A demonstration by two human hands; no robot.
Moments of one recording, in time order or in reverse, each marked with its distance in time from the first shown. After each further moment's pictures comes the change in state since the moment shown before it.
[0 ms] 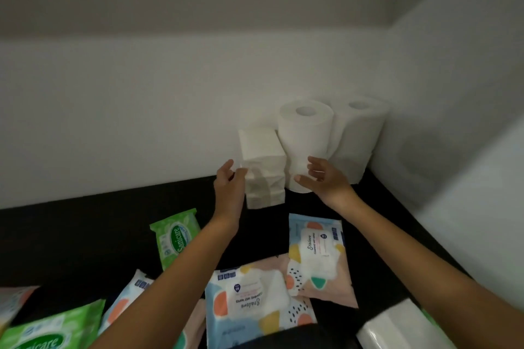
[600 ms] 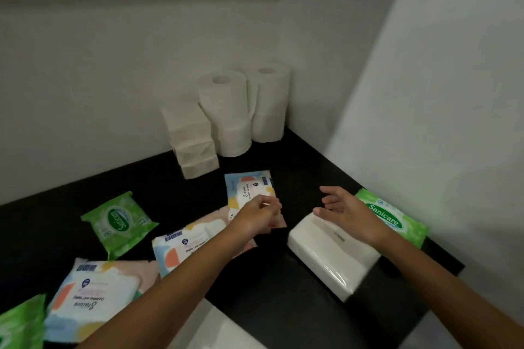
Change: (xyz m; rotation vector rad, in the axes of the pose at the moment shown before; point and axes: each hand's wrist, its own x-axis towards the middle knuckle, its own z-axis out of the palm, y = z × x) left_hand -0.127 -0.066 0.062 0.549 -0.668 -0.236; right_hand -0.197 0.077 -0.090 -0.200 0.088 0.223
